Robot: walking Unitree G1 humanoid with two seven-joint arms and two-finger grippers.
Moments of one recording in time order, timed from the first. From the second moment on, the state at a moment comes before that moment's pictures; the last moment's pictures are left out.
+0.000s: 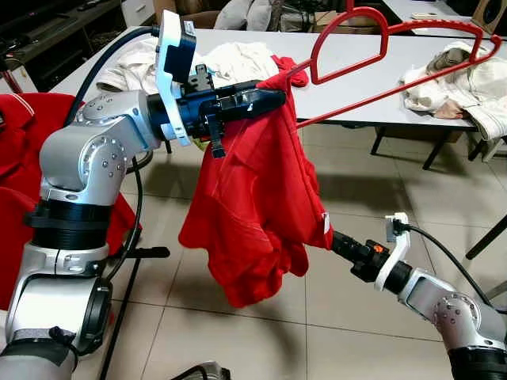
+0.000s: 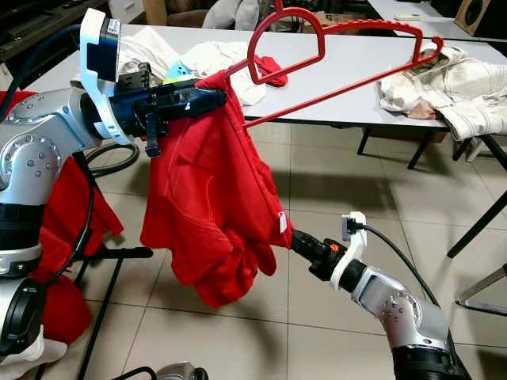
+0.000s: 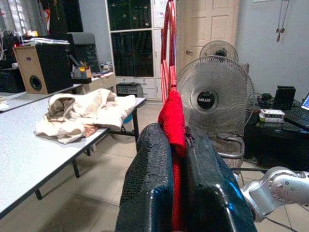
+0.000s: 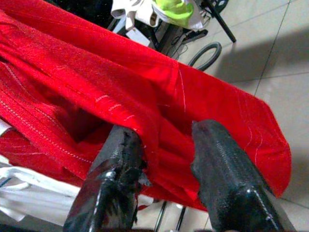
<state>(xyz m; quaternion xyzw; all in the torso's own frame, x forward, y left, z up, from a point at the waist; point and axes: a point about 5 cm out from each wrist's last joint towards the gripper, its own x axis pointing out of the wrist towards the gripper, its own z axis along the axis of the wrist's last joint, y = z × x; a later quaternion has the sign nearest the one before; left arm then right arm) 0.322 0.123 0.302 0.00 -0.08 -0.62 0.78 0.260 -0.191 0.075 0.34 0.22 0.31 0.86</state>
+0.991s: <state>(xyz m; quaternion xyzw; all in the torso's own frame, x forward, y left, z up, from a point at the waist) 0.307 0.129 0.227 0.07 0.02 -0.58 0.81 0.291 -0.262 0.134 0.34 0.09 0.13 0.93</state>
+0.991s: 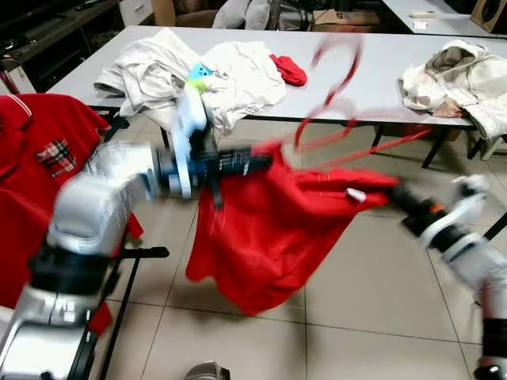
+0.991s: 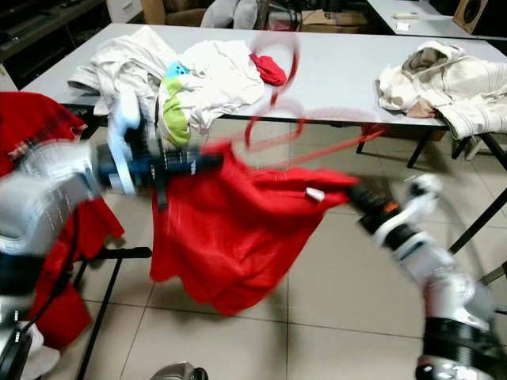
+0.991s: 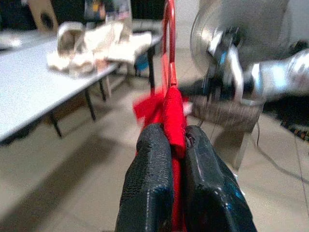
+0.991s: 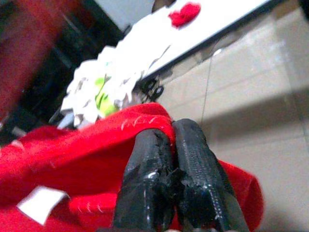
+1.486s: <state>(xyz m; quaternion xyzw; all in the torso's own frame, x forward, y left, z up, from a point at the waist) 0.292 0.127 0.194 0.14 0.05 -0.58 0.80 0.295 -0.284 0.156 0.35 0.07 0.11 0.93</state>
